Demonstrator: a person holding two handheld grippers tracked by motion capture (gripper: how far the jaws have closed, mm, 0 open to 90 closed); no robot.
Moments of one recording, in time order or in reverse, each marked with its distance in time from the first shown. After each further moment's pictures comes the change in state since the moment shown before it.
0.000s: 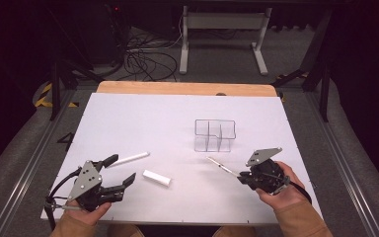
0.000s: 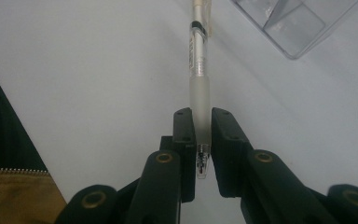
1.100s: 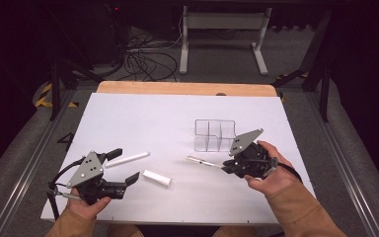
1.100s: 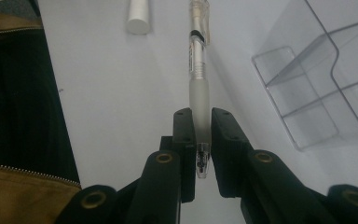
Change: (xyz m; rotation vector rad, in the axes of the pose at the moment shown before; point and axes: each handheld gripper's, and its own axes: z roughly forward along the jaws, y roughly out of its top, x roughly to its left) left arm 0.010 0.020 0.009 0.009 -0.135 -0.007; right arm 0.009 0.070 -0.012 -0.002 0.135 -0.272
